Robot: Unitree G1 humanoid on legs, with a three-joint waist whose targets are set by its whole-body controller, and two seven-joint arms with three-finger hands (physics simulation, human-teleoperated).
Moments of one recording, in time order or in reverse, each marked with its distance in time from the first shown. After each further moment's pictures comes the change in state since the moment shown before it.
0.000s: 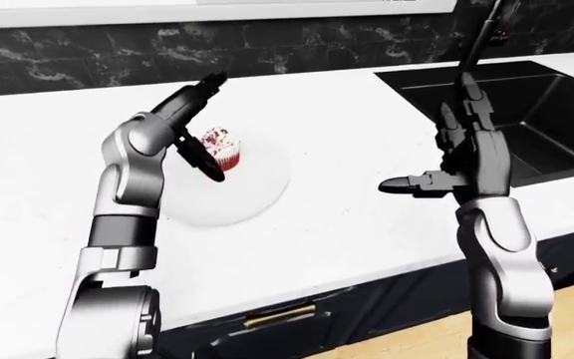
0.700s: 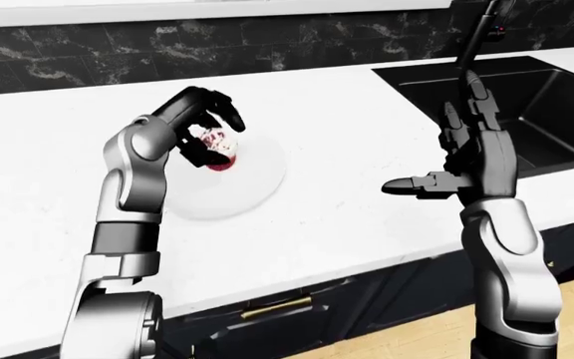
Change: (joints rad) left arm 0.034 -0.019 0.009 -0.063 0.034 -0.017 -0.001; right arm 0.010 -0.005 -0.010 -0.036 0.009 0.024 0.006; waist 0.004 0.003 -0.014
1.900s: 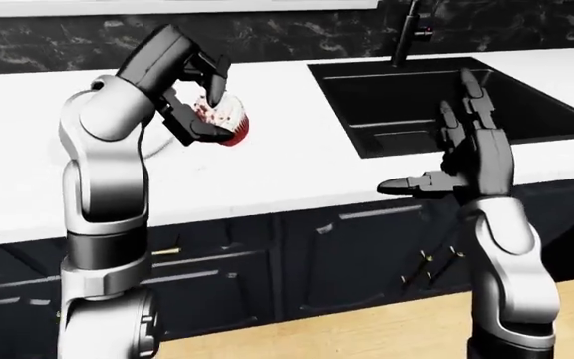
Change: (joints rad) left arm -0.021 0.008 0.015 -0.443 -0.170 0.286 -0.063; right arm -0.007 0.016 0.019 -0.039 -0.035 0.043 -0.003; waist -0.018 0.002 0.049
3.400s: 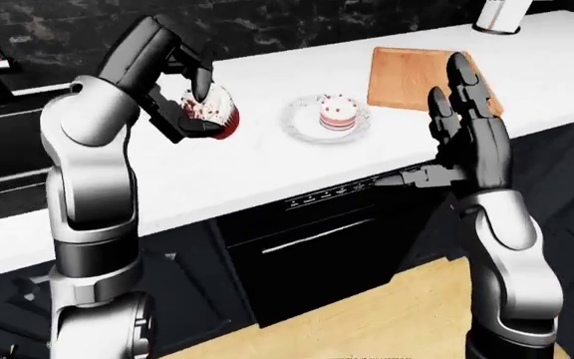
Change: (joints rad) left arm 0.027 0.023 0.031 -0.043 -0.019 -0.009 0.051; right arm -0.038 -0.006 0.024 -0.038 -0.002 0.028 0.028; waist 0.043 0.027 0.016
